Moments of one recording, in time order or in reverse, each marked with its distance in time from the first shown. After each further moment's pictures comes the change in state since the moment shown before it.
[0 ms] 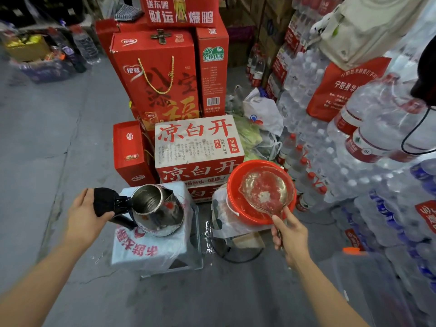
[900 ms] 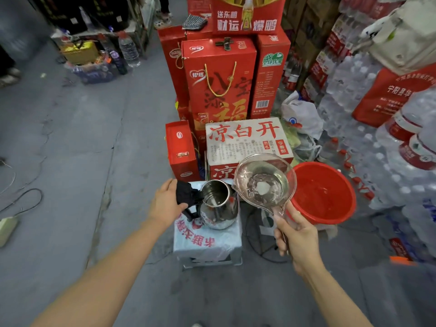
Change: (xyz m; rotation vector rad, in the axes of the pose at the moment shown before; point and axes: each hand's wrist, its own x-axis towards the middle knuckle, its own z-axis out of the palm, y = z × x) left_hand 0.017 -0.021 -0.024 -0.037 -0.236 0.187; right_hand -0.125 -0.012 0.159 0.011 -0.219 -0.122
